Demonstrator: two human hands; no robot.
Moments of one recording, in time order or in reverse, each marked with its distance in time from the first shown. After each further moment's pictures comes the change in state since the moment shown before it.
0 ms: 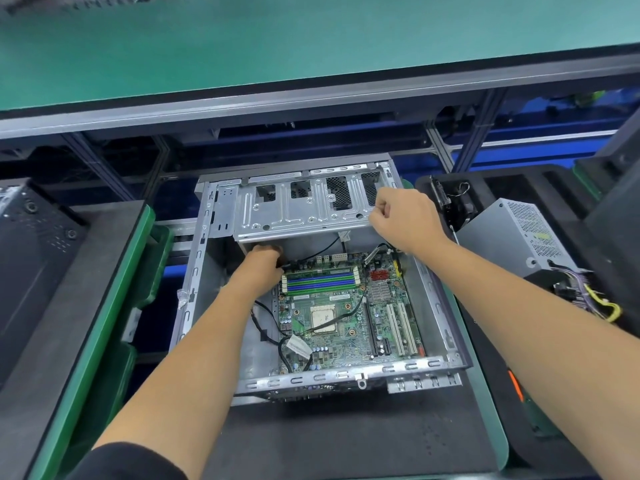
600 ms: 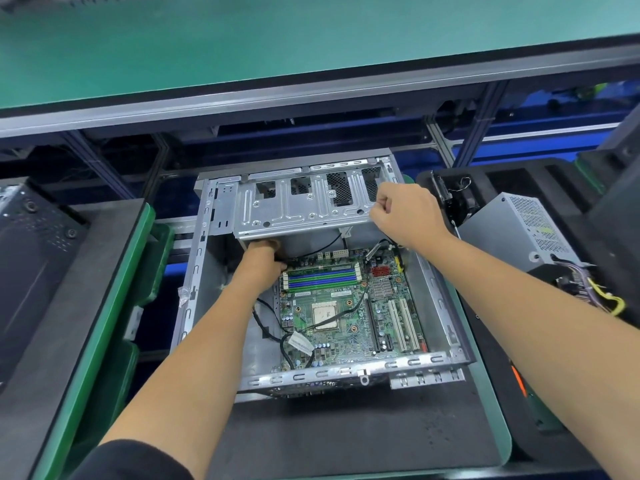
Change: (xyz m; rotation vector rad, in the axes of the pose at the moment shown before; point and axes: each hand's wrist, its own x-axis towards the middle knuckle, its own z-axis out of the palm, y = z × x) left_hand -0.003 0.009 -0.002 -0.159 0.080 -0.109; right_hand 0.000 -0.001 -0.001 -0.016 -0.007 -0.003
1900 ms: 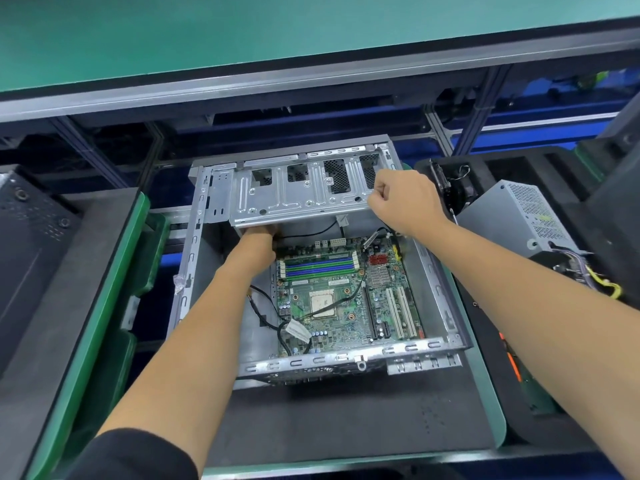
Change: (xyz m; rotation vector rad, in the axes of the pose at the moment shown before) left_hand 0.007 0.006 -0.011 0.212 -0.104 -0.006; right_hand 0.001 0.003 0.003 -0.015 -0.006 -0.002
